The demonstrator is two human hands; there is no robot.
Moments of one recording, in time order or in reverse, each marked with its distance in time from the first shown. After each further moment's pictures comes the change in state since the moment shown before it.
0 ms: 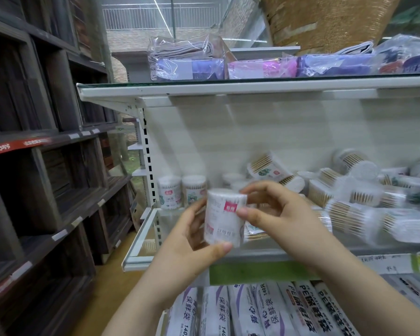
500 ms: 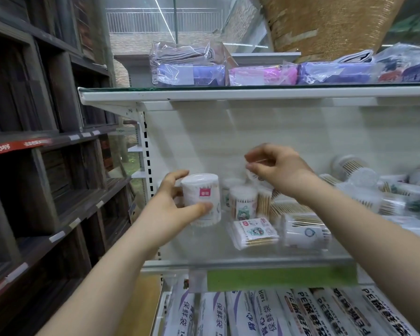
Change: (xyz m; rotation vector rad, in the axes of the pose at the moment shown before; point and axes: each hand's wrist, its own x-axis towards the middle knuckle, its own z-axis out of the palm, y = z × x) left_hand 0.041 0.044 -0.022 0.402 0.213 -0.040; right_hand 0.092 -0.007 -0.033 -0.433 0.102 -0.031
